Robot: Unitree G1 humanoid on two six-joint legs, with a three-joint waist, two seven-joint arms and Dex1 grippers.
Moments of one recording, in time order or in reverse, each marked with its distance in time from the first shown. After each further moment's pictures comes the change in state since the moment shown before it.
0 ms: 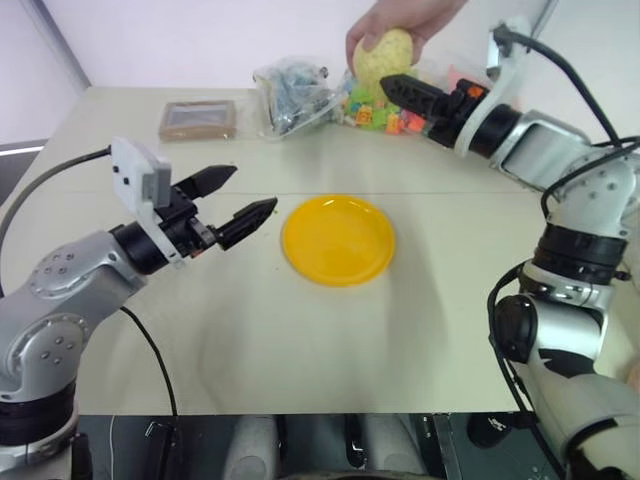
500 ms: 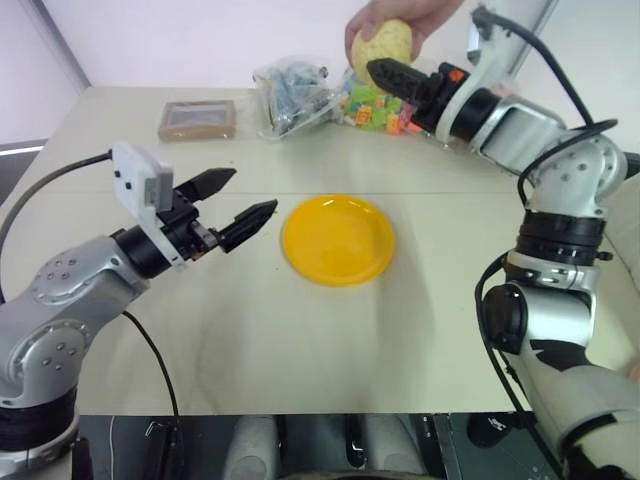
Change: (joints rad) left arm 0.010 -0.009 0.000 -0.021 0.001 -0.001 0.029; right arm -0.065 0.039 0.050 0.097 -0.060 -0.104 0.039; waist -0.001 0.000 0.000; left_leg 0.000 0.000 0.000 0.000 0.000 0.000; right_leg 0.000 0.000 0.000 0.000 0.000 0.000
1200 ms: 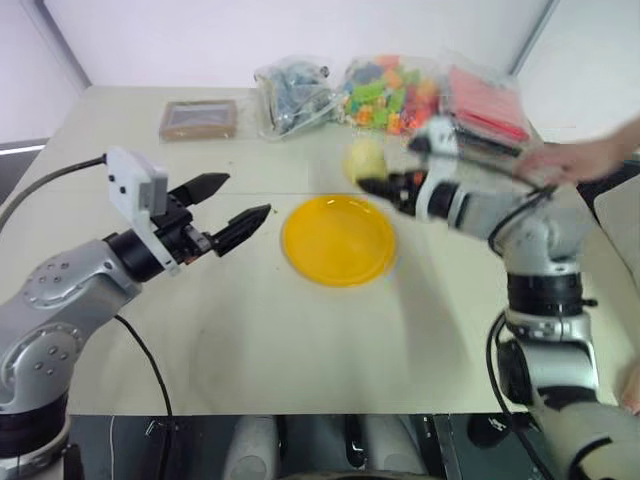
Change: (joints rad) left arm 0.051 0.041 0.040 0.001 -0.004 0.003 -0.022; right arm 0.386 -0.119 0.318 -0.187 -0.178 0.035 0.084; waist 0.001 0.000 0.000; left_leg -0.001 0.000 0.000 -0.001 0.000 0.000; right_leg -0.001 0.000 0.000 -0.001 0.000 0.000
